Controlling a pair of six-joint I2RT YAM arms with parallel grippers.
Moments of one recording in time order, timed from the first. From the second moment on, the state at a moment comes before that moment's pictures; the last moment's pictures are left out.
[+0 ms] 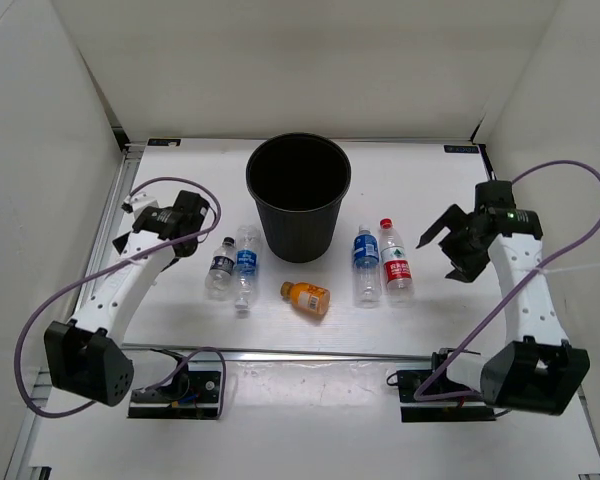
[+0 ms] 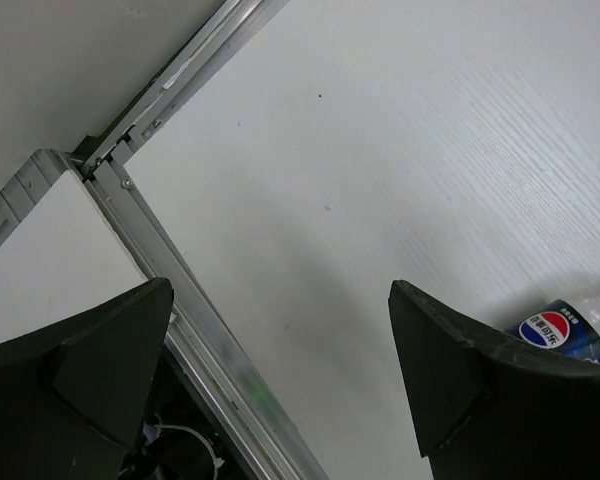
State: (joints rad) left arm -0.29 1.28 1.16 -1.27 -0.88 -0.95; right arm -0.08 1.17 1.13 -1.14 -0.15 0.68
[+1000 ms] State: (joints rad) left arm -0.30 1.07 1.01 -0.99 -0.59 -0.63; right arm 0.16 1.85 1.44 -1.04 -0.04 0.49
